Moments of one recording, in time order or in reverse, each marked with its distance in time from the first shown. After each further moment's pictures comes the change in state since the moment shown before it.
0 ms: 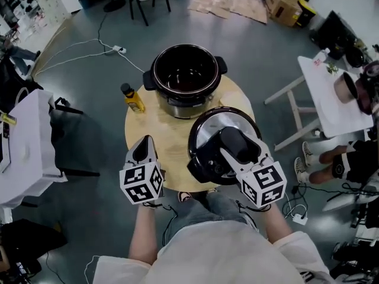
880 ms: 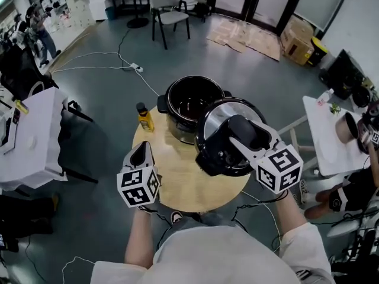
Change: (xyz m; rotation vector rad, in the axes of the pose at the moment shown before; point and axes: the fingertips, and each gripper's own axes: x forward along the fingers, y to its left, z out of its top) left arm -0.012 0.011 0.061 -0.029 -0.126 0.106; right arm 0.011 -0.047 0.123 -0.192 -0.110 0.144
